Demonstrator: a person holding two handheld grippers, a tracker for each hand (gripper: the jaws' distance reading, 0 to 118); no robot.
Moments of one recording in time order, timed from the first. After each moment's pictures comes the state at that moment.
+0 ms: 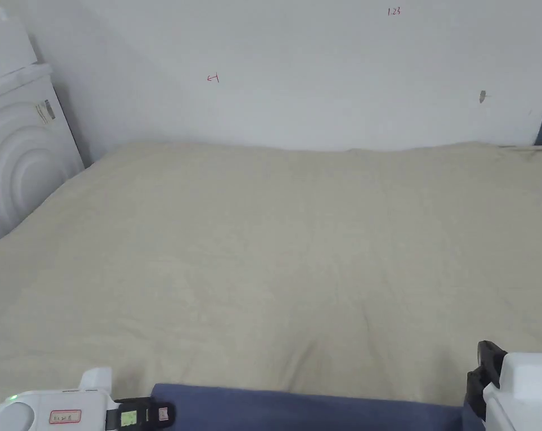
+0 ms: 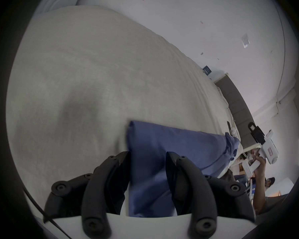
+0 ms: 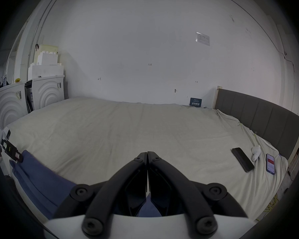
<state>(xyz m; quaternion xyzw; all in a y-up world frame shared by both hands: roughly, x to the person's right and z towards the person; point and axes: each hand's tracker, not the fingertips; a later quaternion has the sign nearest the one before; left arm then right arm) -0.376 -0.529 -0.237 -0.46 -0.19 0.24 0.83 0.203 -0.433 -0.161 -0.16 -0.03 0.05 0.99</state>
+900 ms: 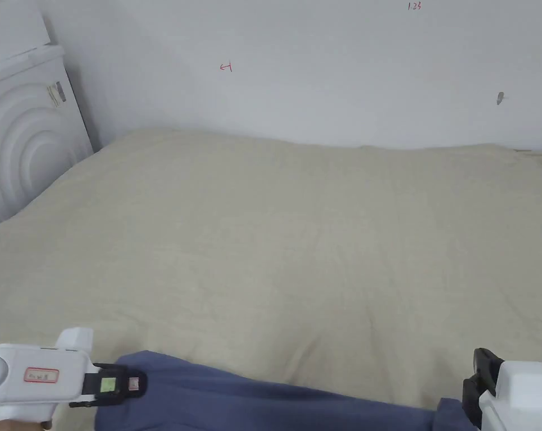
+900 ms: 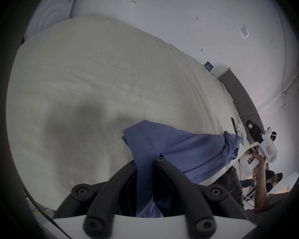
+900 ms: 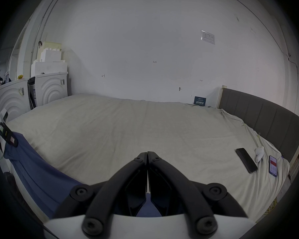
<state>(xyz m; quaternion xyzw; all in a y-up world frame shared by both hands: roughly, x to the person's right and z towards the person) -0.348 -0.423 -0.198 -0.47 -0.14 0.19 0.85 0.198 -0.436 -0.167 -0.17 -0.01 0.06 0.98</state>
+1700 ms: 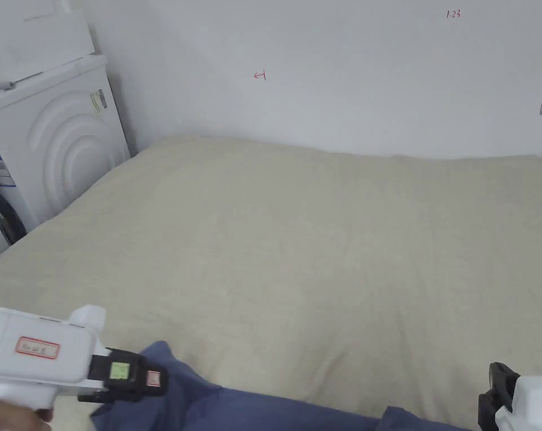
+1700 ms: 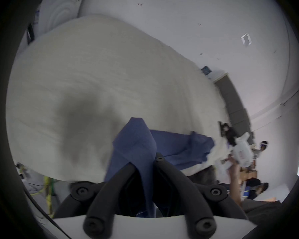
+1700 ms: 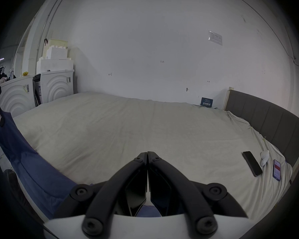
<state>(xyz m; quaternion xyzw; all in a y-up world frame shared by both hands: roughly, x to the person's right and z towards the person) -0.343 -0.351 -0.191 -0.49 -0.17 0.26 0.81 0.182 -0.439 -0.175 -0.17 0.01 0.06 0.98</state>
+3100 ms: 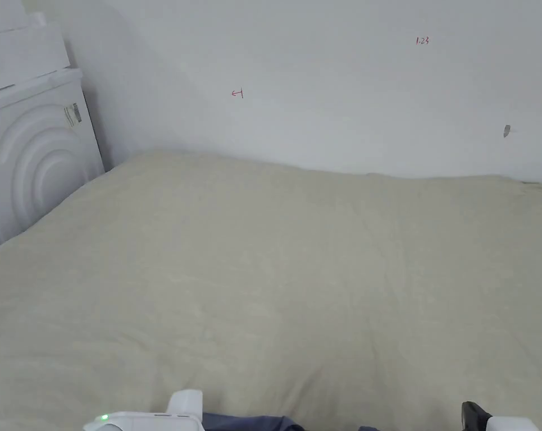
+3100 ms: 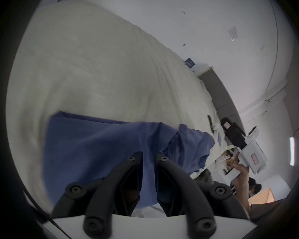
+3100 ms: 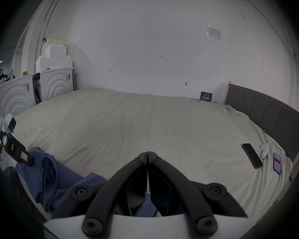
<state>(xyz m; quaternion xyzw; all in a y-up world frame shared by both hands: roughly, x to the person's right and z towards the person) -0.216 -0.494 -0.205 -0.46 -0.24 0.29 0.80 0.187 -0.451 -0.160 -0.20 0.01 0.06 0.98</state>
